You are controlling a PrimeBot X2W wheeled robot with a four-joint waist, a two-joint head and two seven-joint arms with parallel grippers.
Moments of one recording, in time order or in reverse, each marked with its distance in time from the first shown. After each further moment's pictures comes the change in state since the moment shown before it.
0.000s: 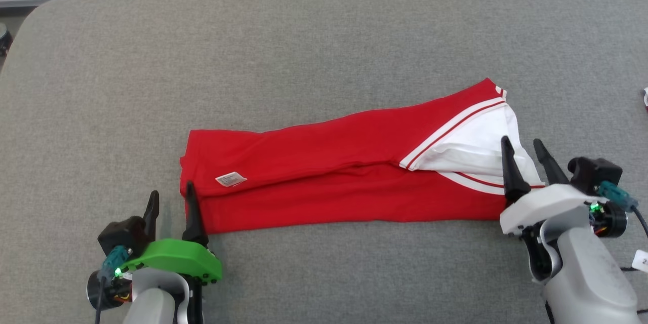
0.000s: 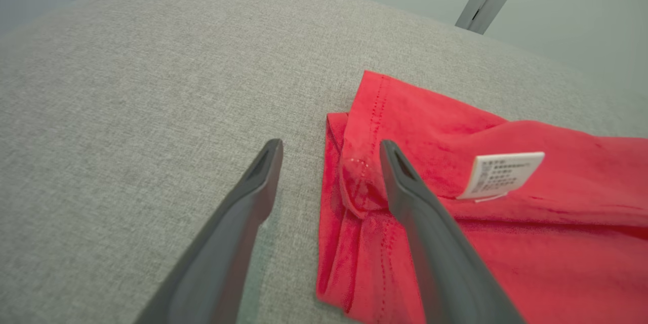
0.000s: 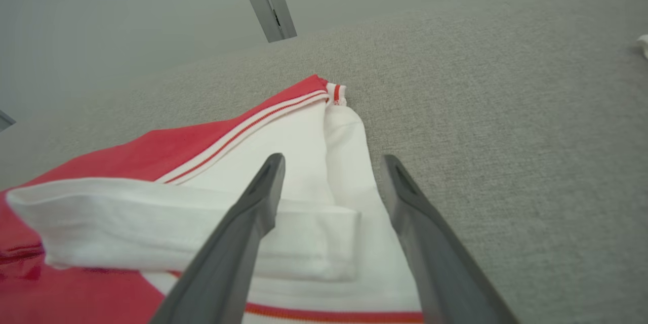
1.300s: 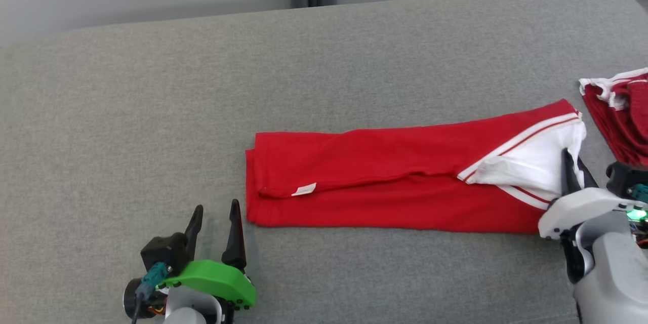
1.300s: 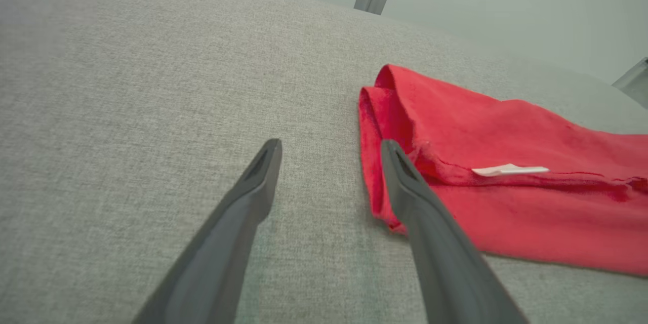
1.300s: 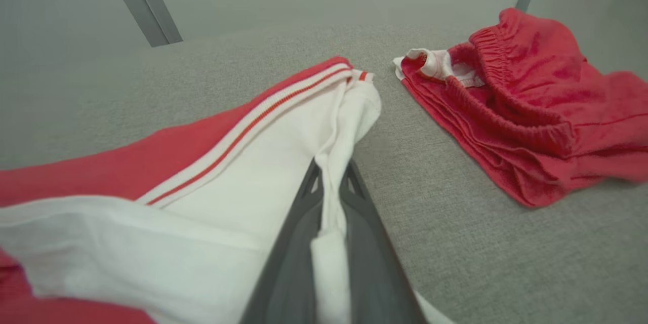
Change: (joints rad) left arm 0.080 -0.001 -0.149 -0.073 -0.019 0.000 0.000; right arm -0.038 -0.058 -0.193 0.149 -0.184 0.000 -0.001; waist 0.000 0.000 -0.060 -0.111
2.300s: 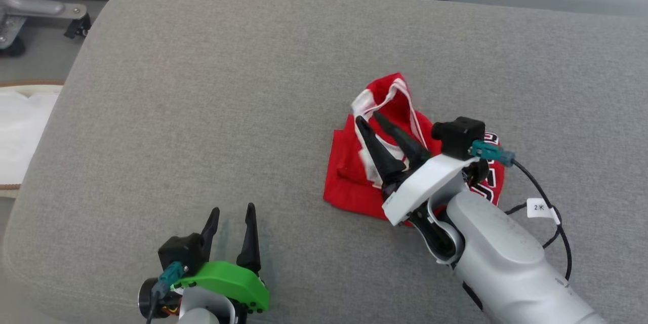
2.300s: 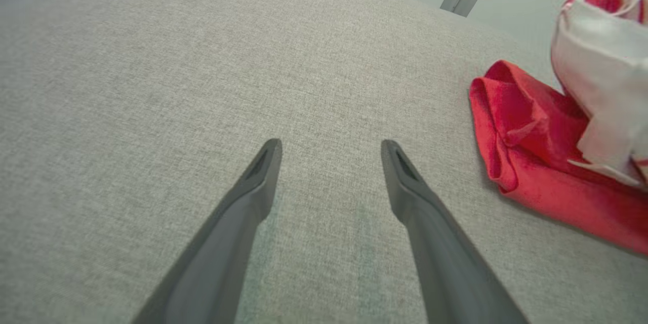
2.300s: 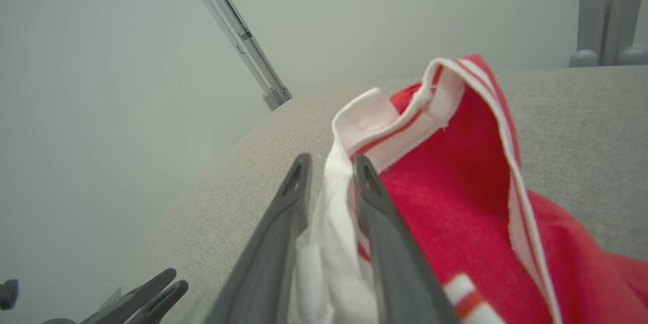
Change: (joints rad) left arm -0.013 0.001 -0.078 0.018 -0.036 0.017 0.000; right arm -0.175 0.073 0.851 -0.174 0.579 -0.001 0.000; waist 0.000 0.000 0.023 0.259
